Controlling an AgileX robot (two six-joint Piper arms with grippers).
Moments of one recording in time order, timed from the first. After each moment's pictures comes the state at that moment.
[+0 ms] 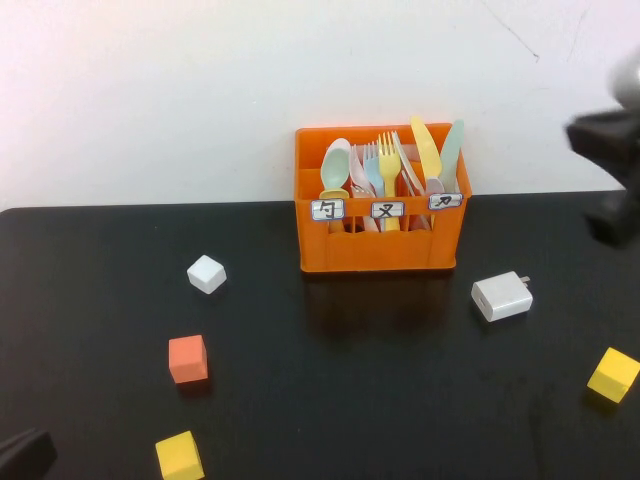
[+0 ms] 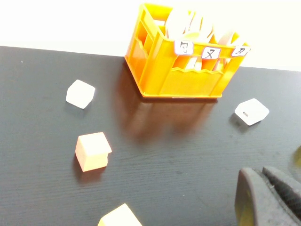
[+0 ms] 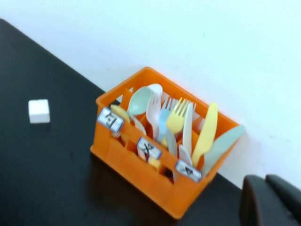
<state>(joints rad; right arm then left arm) 0.41 1.17 -0.99 0.26 0.33 -0.57 -0.59 0.20 -0.34 0.24 0.52 -0.63</state>
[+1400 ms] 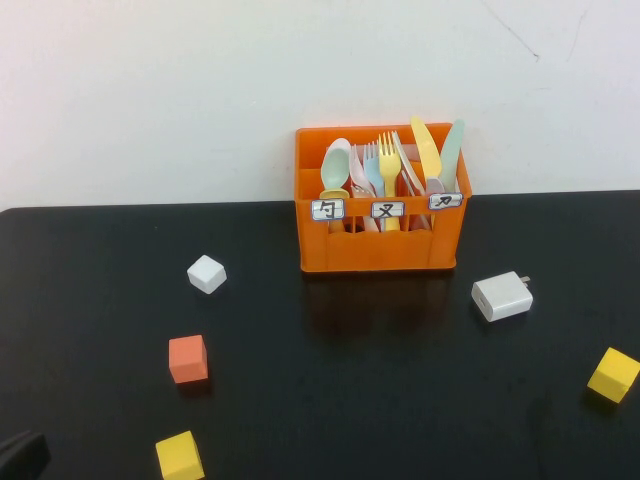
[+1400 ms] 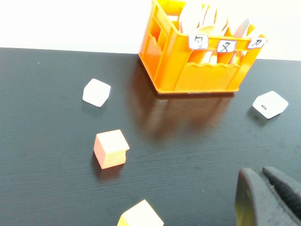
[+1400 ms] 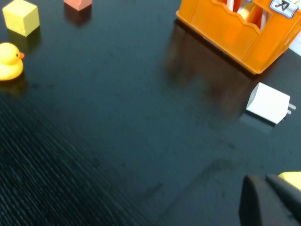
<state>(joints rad) 0.41 0.34 -0.35 0.27 0.68 -0.59 -0.59 0.20 -0.33 0.30 0.53 -0.63</state>
